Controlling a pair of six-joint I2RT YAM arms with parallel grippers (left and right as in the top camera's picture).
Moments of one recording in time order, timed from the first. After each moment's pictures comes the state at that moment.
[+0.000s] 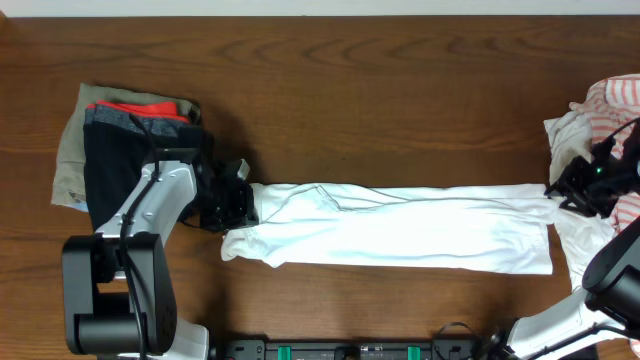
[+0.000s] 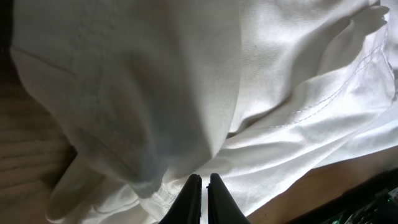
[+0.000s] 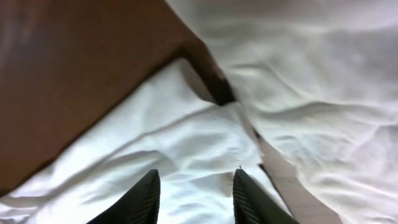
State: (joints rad) left arm 0.00 1.67 0.95 -0.93 0.46 -0.07; right arm -0.59 1.87 1.34 -1.09 -0.24 0.08
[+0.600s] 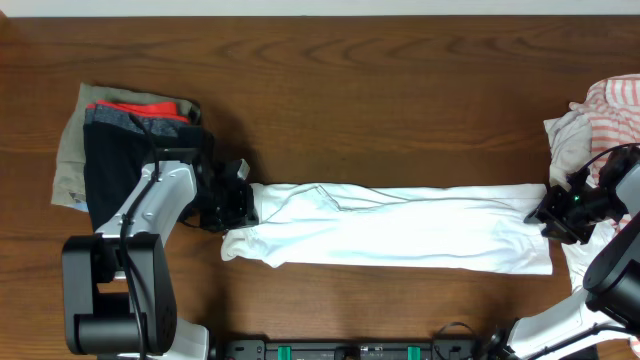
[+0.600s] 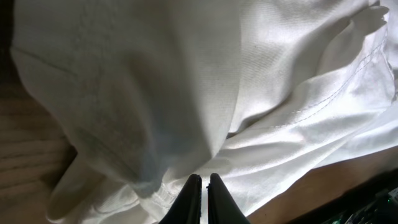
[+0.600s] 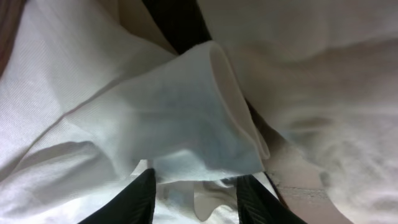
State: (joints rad) left arm 0.00 1.67 0.95 -0.93 0.46 -0.07; right arm -0.61 1.87 1.10 -0.95 -0.23 0.04
